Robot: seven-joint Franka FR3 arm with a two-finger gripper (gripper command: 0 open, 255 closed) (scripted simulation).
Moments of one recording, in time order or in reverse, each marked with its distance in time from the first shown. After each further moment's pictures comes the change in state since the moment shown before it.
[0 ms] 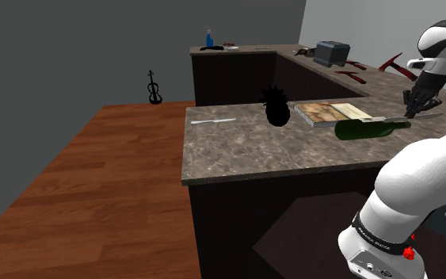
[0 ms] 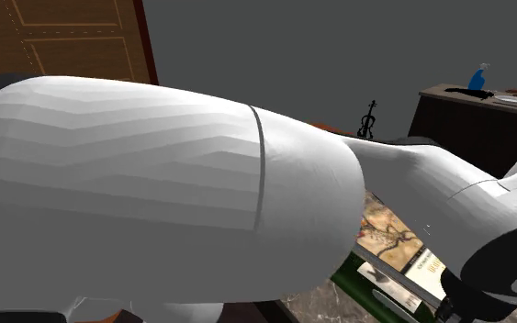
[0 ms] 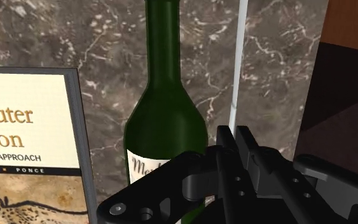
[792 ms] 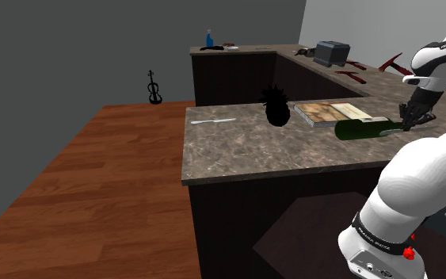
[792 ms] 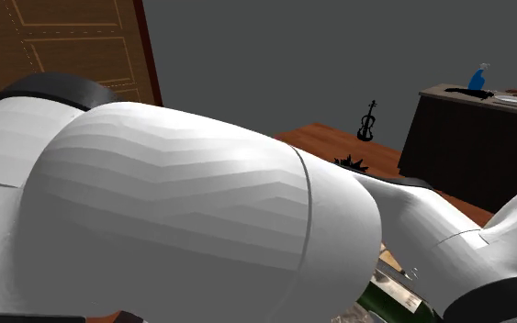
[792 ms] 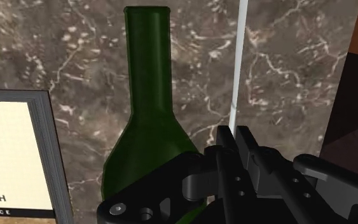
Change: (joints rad) arm 0.062 0.046 -0.140 -0.078 -0.019 0.149 -0.026
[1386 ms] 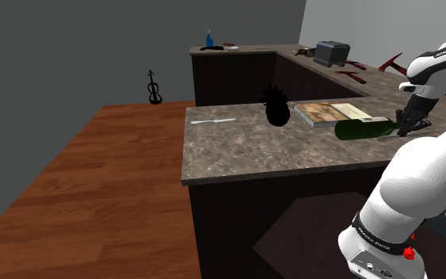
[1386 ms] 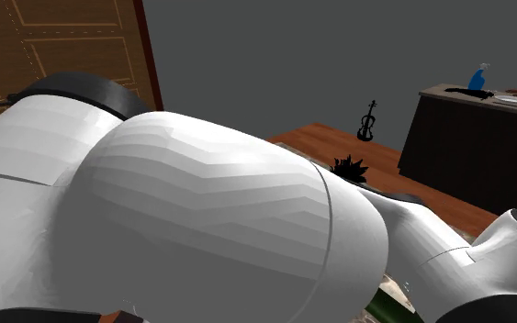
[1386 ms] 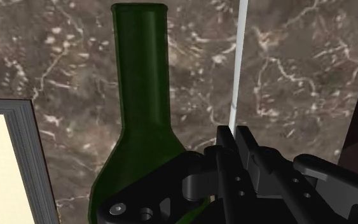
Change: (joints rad) arm 0.051 0.027 -0.077 -0.036 -0.004 0.075 -0.004
